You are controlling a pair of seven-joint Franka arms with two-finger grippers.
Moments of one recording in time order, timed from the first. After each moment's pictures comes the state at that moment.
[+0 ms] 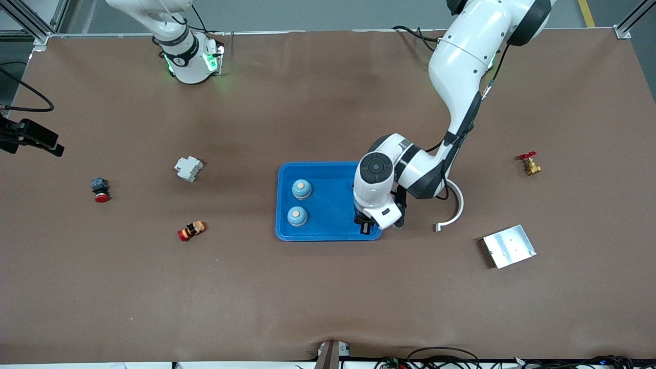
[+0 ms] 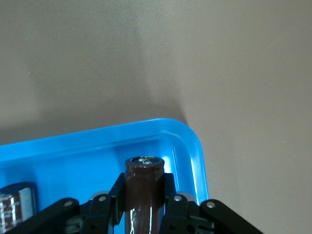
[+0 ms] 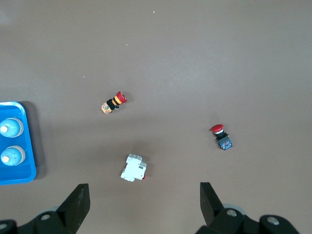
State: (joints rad) left arm -0.54 0.83 -0.11 -1.41 0.18 2.29 -2.14; right arm -0.06 0.07 -0.01 -1.46 0.00 1.54 0.01
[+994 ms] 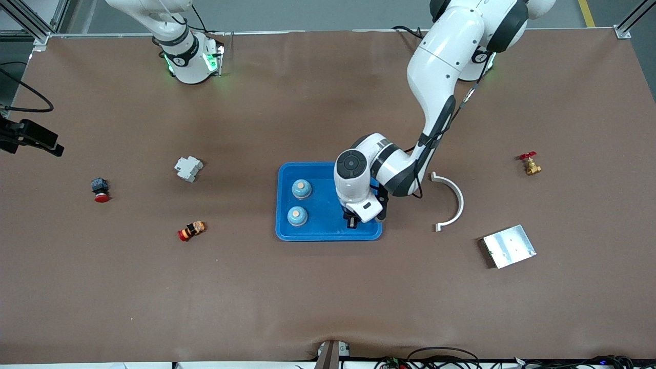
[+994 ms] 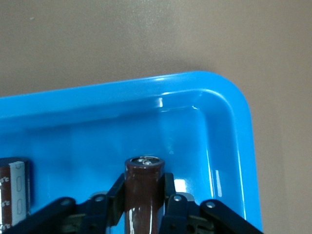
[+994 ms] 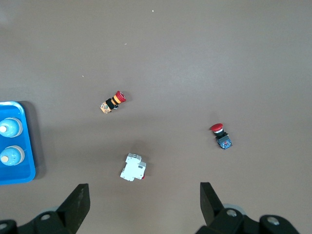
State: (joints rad) left arm -0.65 0.91 -0.04 -1.36 0.18 2.29 -2.23; right arm -0.06 0.07 -0.01 -1.46 0.00 1.54 0.01
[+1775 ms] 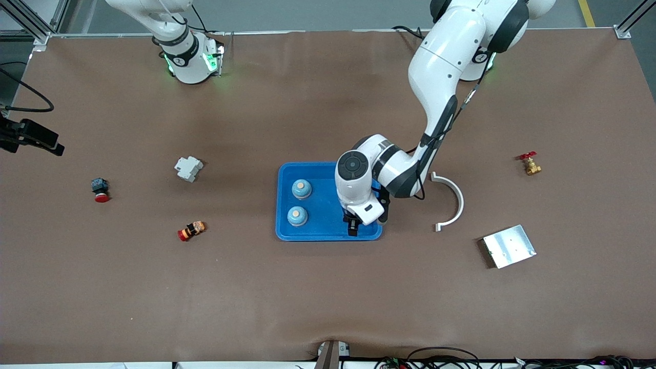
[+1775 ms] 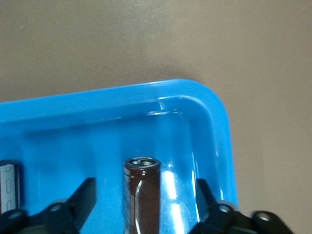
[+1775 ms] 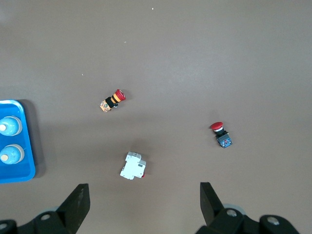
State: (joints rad) left arm -0.65 0.90 -0.03 -1.33 0.18 2.27 -2.21; right arm -0.06 0.07 -0.01 -1.46 0.00 1.53 0.01
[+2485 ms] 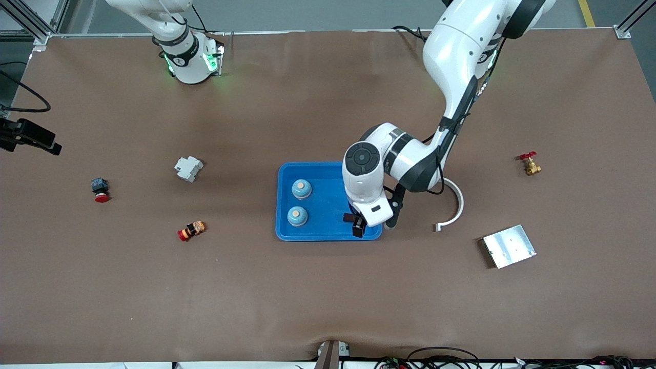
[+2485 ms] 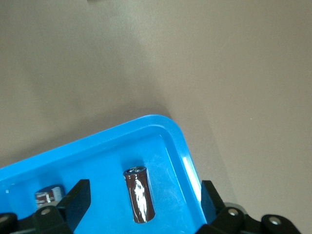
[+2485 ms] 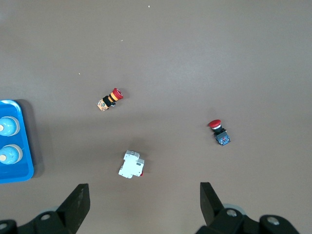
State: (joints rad) left arm -0.62 0.78 -0.04 -1.31 0.18 2.11 -1.95; right arm -0.07 0.07 -0.02 -1.46 0.00 1.52 0.01
